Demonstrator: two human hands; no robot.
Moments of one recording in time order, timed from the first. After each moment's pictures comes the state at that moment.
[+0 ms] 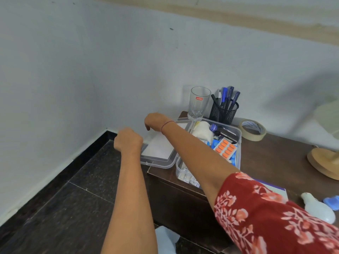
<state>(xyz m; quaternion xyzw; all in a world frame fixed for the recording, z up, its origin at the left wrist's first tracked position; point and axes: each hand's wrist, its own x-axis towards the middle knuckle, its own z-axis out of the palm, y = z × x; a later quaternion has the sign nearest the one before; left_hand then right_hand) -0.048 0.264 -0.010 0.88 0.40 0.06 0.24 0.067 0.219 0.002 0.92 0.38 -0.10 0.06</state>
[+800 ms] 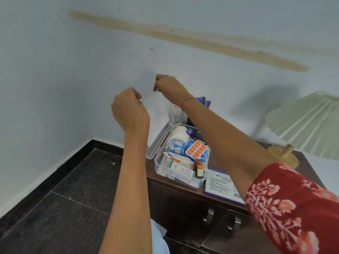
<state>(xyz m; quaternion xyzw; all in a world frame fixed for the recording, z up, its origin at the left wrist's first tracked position) -0.081 0.187 0.113 0.81 0.26 0.43 0.30 0.066 0.109 0.138 0.90 0.39 0.17 -0.05</state>
